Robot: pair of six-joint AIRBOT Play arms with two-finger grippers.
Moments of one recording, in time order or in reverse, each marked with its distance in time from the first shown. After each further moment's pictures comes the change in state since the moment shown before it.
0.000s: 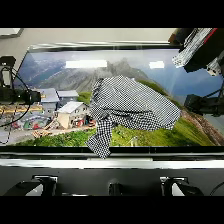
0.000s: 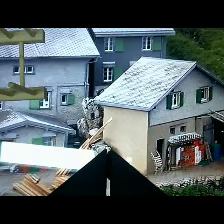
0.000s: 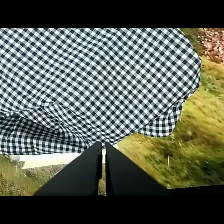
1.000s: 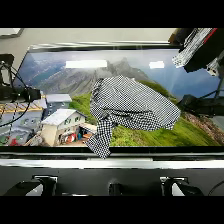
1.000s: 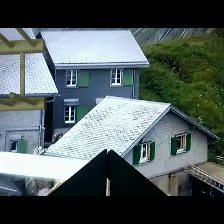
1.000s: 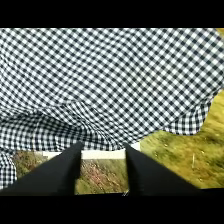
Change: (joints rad) left arm 0.000 0.000 0.000 0.000 0.062 -0.008; right arm 0.000 -0.002 -0.037 0.088 -0.009 0.014
